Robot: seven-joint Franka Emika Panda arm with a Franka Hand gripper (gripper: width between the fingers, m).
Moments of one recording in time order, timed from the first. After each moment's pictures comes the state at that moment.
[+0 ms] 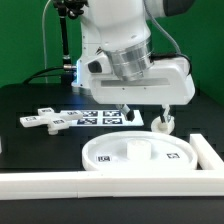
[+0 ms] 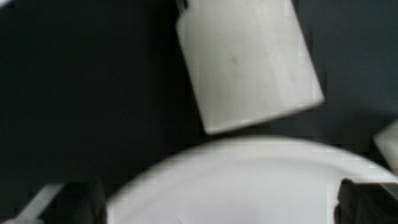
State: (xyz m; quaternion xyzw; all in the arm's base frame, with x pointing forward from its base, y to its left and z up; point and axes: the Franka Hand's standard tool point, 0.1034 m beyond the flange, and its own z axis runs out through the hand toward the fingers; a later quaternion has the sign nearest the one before) arm 0.478 0.064 0.040 -0.93 0.30 0.16 0.13
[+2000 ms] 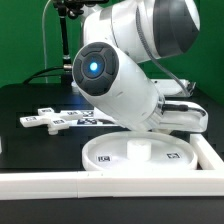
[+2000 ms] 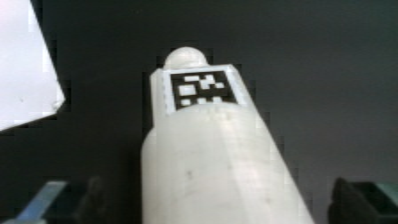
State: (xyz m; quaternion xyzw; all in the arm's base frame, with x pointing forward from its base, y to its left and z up) arm 0.461 0.101 0.010 -0.85 0.23 0.44 0.18
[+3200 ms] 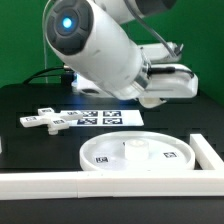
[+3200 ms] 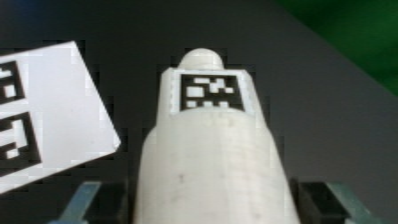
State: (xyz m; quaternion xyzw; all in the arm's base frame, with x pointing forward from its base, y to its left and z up) arm 0.483 0.070 0.086 -0.84 0.21 0.45 0.19
